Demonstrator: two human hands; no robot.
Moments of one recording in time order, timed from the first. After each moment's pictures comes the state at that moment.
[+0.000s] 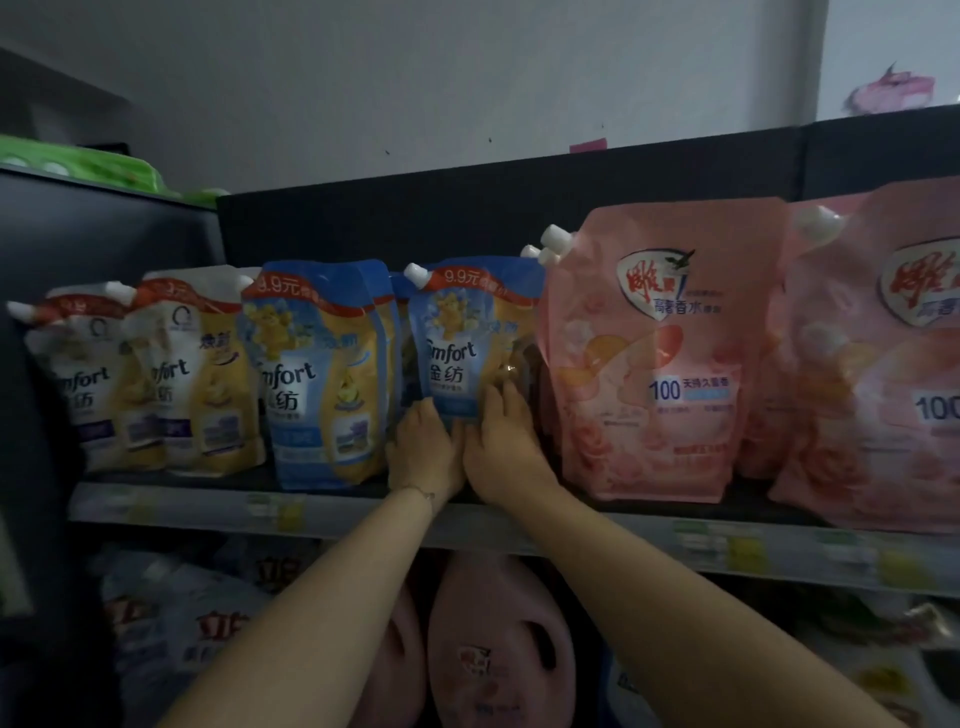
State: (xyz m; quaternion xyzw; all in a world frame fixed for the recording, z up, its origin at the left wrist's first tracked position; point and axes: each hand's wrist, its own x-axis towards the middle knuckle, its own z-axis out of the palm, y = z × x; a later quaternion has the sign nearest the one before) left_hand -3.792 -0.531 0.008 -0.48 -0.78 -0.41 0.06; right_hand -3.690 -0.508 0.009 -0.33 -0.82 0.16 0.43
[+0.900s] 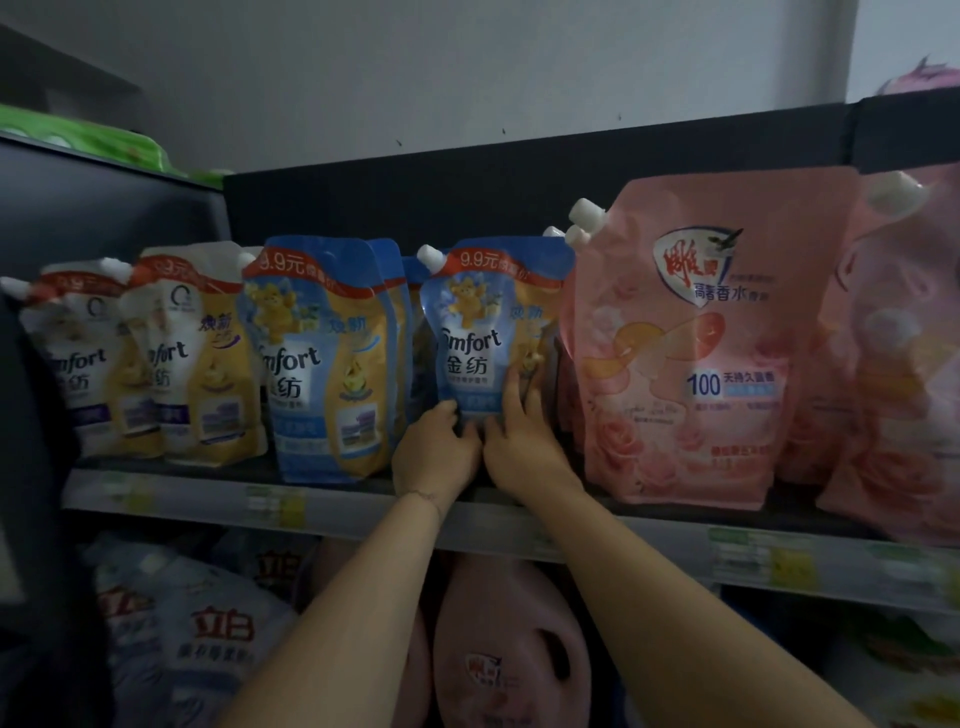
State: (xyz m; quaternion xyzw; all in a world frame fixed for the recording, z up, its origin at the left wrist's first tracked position) left_hand -3.794 -0.535 0.004 -0.47 -0.75 -0.46 0.01; right_hand -3.694 -0.490 0.005 -0.35 -0.83 0.21 0.38
